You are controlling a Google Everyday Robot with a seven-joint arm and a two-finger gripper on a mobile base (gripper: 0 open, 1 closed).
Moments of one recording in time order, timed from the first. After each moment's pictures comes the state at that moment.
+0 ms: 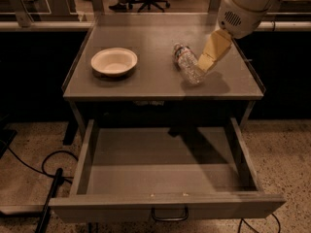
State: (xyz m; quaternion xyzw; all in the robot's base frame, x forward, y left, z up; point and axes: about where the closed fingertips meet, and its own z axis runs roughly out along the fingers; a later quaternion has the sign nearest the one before) arm 0.598 -0.168 0.950 -0.40 0.90 -0.02 0.17
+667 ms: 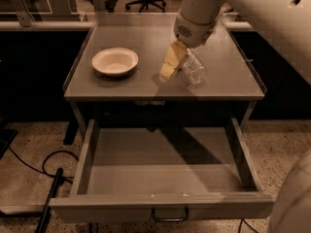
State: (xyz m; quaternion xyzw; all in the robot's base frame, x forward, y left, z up) arm 0.636 -0.087 0.903 -0.43 0.89 -0.01 0.14
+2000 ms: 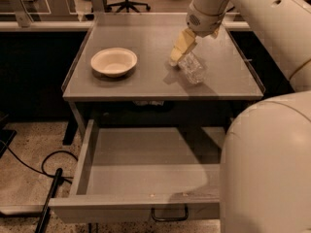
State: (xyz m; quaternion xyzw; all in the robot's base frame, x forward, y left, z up) arm 0.705 -0.125 0.898 -0.36 0.92 0.00 0.15
